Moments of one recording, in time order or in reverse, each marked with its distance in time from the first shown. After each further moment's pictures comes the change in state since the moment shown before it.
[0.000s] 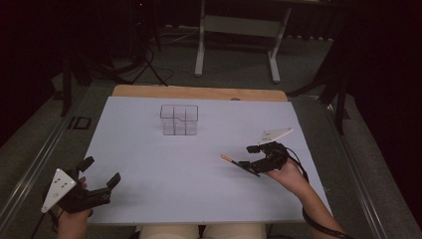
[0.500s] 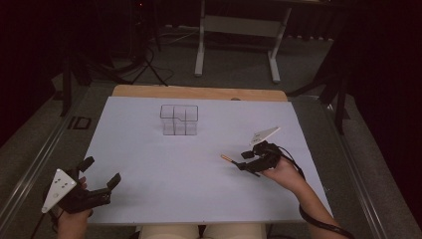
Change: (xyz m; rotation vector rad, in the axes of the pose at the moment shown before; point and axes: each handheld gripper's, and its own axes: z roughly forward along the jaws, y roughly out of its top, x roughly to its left) left arm -0.001 0.000 0.000 0.000 -0.005 0.007; right arm -0.005 0.002 0.022 0.147 0.040 -0.018
